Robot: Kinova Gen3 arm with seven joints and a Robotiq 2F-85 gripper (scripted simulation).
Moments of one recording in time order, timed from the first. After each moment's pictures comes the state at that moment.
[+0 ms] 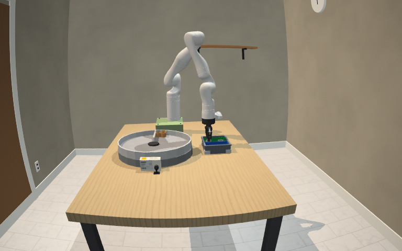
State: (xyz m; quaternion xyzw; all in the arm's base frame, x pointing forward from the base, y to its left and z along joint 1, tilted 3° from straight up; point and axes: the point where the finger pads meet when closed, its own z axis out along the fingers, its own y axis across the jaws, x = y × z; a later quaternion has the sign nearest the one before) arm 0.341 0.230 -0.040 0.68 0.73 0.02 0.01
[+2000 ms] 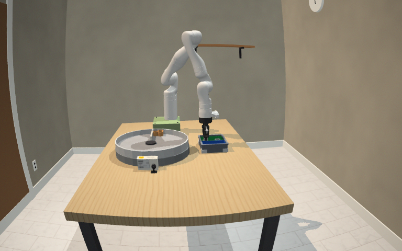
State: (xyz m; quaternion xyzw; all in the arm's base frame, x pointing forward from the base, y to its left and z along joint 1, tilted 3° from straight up) arm 0.342 0.230 -0.040 0.68 0.73 0.02 0.01
